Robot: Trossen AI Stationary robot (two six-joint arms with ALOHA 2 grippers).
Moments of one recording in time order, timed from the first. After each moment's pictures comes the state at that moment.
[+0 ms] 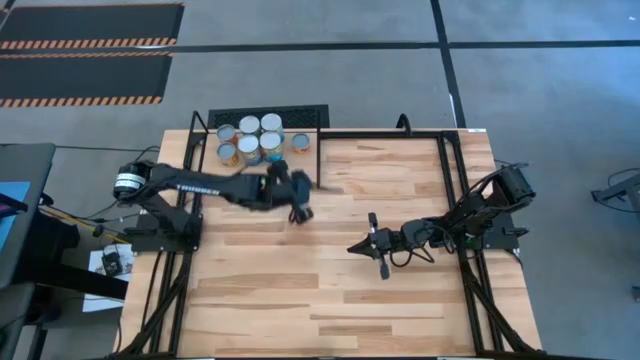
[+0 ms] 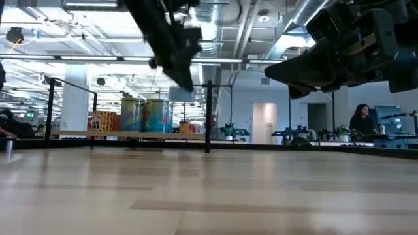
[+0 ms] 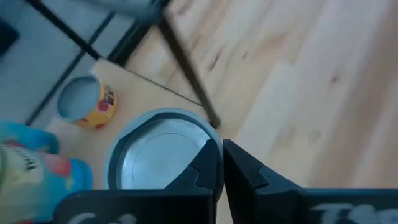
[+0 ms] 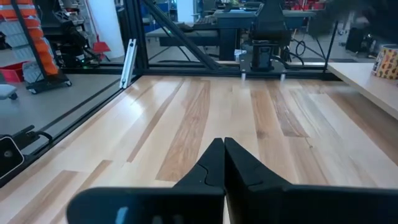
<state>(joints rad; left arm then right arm) 0.04 1.60 1.17 -0.52 -0.50 -0.26 0.29 1.66 0.32 1.27 0.13 0.06</state>
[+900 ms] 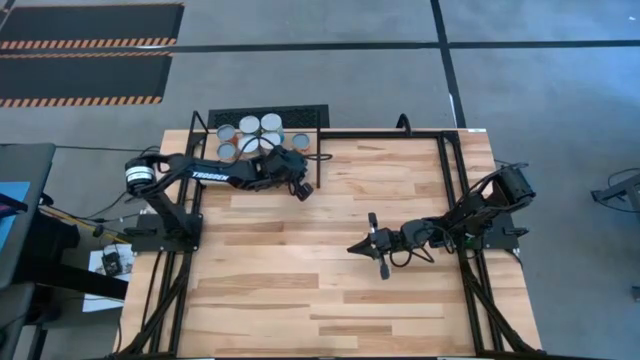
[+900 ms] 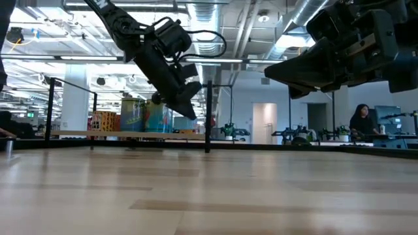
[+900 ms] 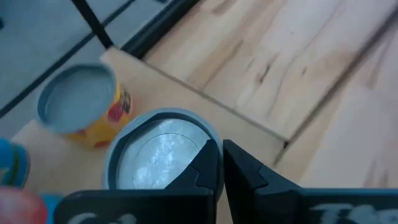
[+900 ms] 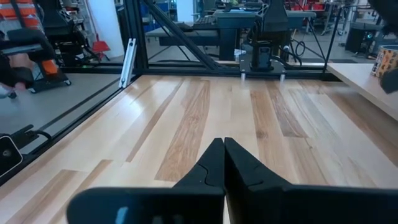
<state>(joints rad) 0.33 1.67 0.92 0.00 -0.30 -0.13 0.29 1.66 0.32 1.27 0.13 0.06</state>
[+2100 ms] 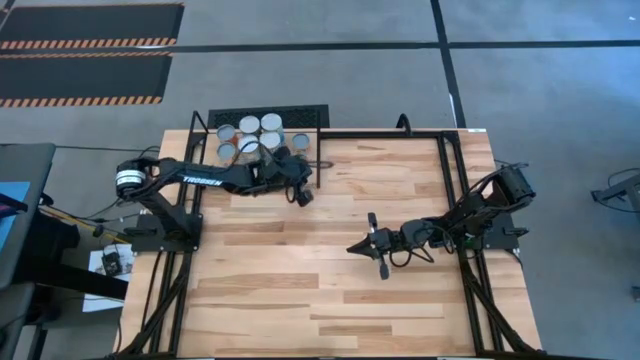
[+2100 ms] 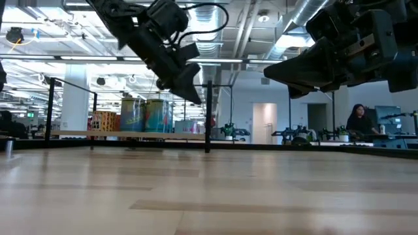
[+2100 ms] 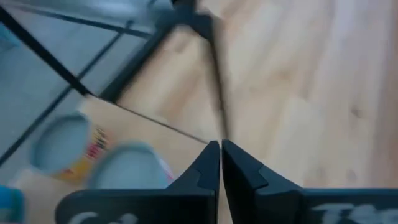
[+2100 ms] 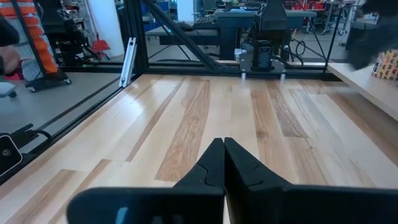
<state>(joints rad) 0.23 1.59 0.92 0.02 -0.32 -0.02 0.29 1.66 0.32 1.26 0.13 0.05</state>
